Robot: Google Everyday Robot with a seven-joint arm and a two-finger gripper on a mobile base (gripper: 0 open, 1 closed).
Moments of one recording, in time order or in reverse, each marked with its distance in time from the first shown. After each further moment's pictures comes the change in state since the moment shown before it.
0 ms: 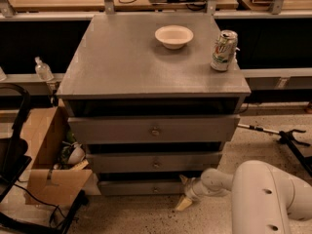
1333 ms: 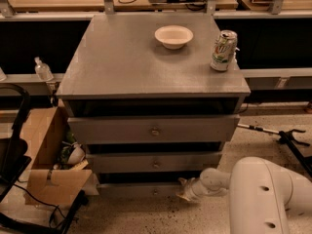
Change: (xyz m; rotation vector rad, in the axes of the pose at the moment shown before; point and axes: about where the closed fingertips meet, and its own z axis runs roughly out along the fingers) arm -0.003 0.009 -0.002 -0.023 0.025 0.006
